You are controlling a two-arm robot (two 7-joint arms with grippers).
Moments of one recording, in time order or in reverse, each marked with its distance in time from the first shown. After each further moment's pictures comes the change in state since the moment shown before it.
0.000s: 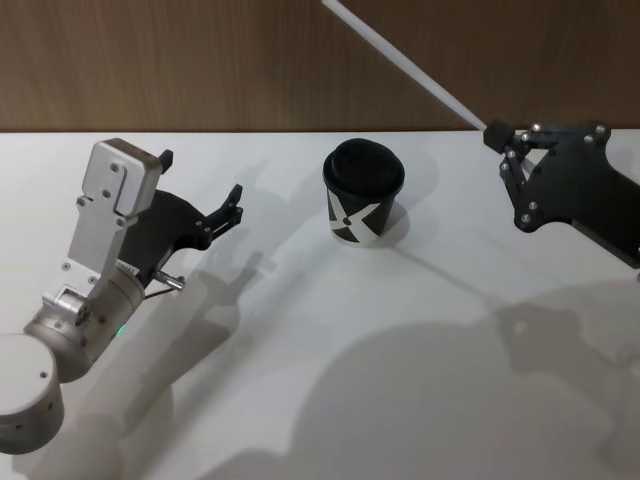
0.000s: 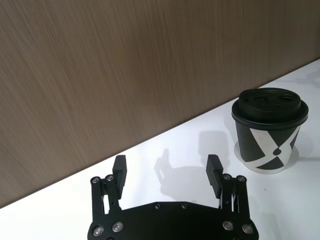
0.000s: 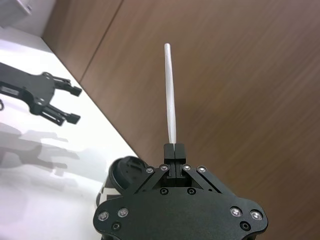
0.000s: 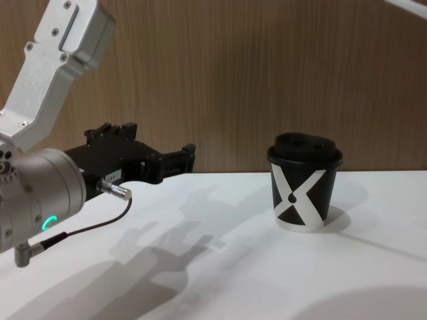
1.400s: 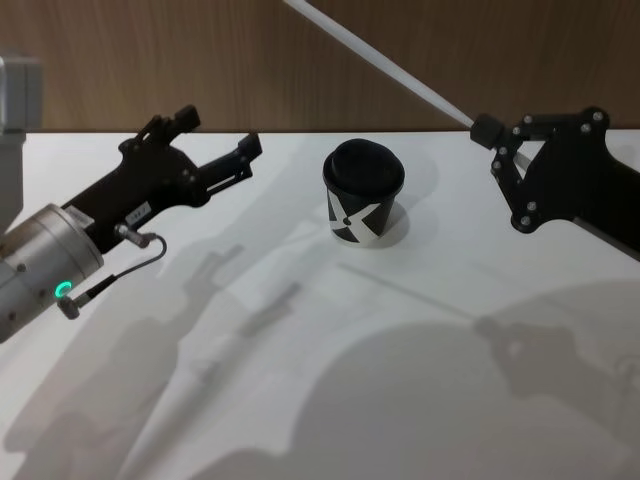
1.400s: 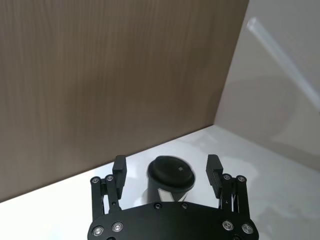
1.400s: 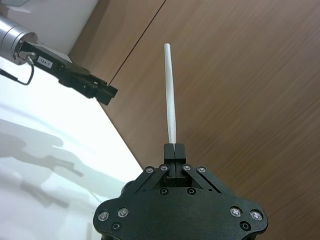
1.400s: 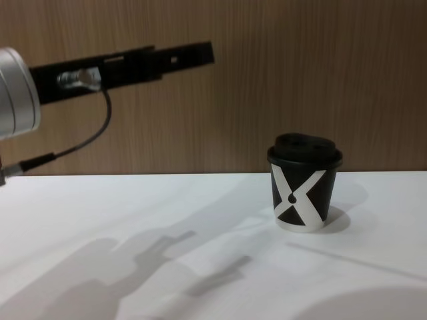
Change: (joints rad) left arm 0.012 0.057 -0.154 -0.161 -0.472 0.135 -0.361; right arm 0.003 0.044 0.009 -0.067 0.042 -0.022 0.067
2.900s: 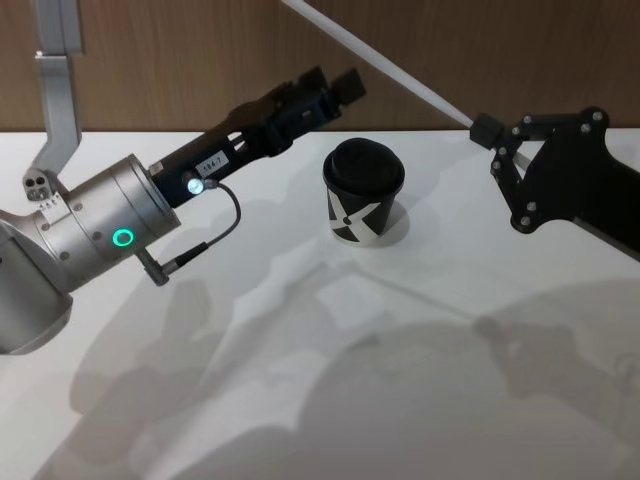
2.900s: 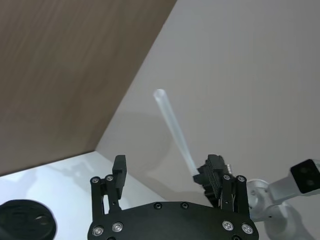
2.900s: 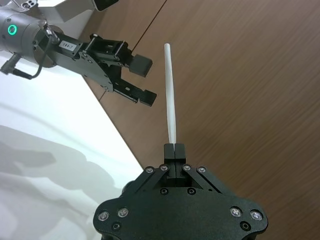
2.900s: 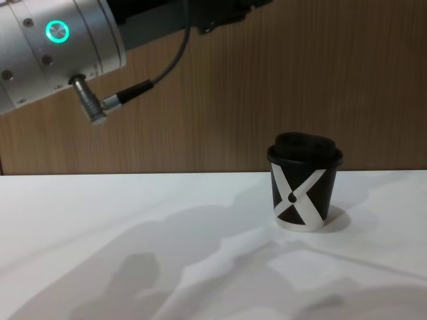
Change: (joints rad) left arm -0.161 -0.129 0.068 0.108 -0.400 0.199 -0.245; right arm 0.000 0.001 0.000 -0.002 0.001 0.000 0.002
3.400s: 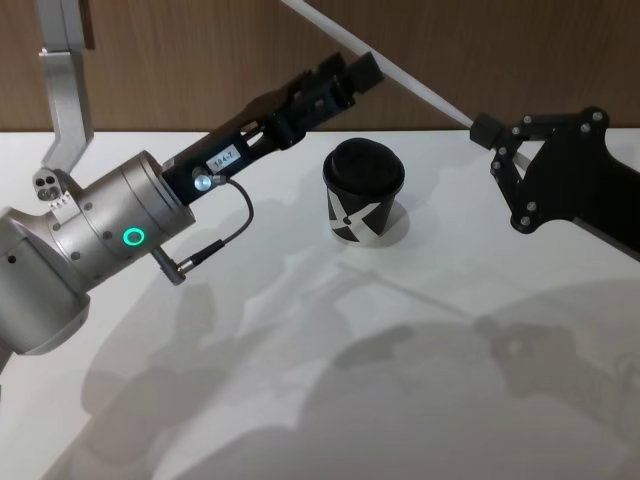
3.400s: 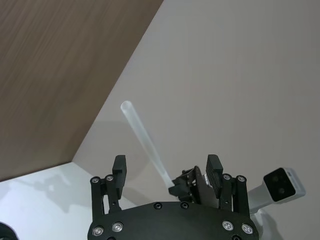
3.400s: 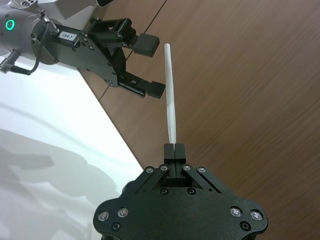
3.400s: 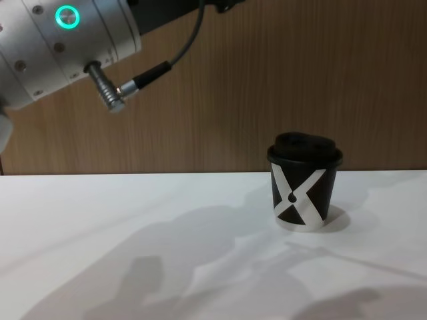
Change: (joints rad) left arm -0.004 -0.022 0.015 -0.002 -0.047 -0.015 -0.039; right arm 0.000 0.000 0.000 0.000 0.000 0.000 0.000
